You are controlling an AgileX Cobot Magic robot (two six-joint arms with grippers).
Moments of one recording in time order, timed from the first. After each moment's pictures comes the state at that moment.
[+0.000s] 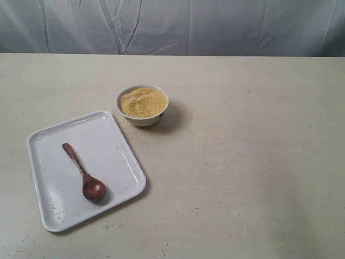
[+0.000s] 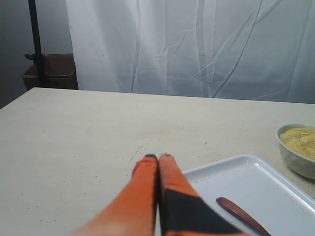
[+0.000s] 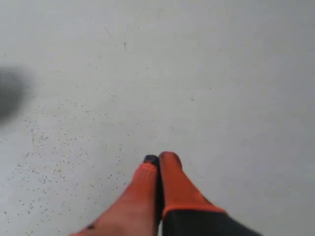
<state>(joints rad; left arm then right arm) 0.03 0.00 0.00 -0.02 0.20 -0.02 0.00 0.78 -0.73 0.06 0.78 -0.05</state>
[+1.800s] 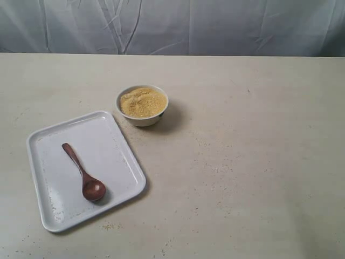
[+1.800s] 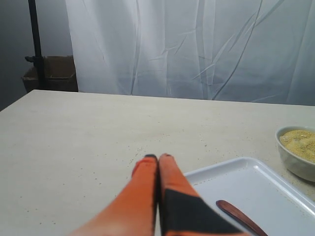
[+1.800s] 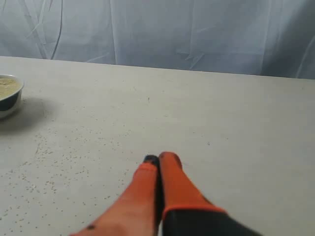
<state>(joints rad) 0.03 0.00 0.00 -0.02 0.19 -0.02 0.11 0.01 0.00 0.06 0.31 -0.13</state>
